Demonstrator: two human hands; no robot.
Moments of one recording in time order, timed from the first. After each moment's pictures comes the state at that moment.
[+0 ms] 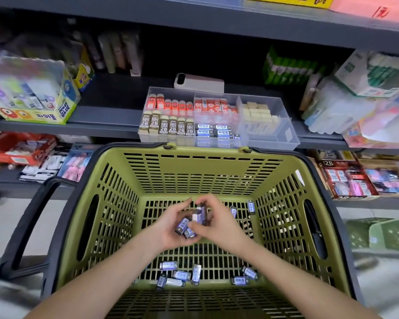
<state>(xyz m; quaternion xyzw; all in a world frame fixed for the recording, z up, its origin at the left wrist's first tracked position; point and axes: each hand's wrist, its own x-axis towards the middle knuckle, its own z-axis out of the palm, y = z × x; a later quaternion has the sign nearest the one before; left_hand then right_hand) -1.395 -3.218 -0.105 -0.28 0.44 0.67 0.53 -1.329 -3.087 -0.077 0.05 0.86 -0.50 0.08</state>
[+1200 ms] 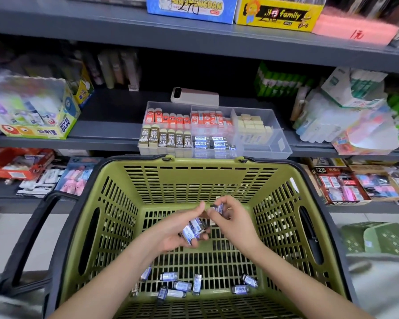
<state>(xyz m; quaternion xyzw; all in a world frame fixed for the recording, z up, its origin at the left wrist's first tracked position) -1.400 -3.211 -0.064 -0.06 0.55 0.61 0.56 -1.331 -3.063 -0.075 0.17 0.84 -0.52 -0.05</state>
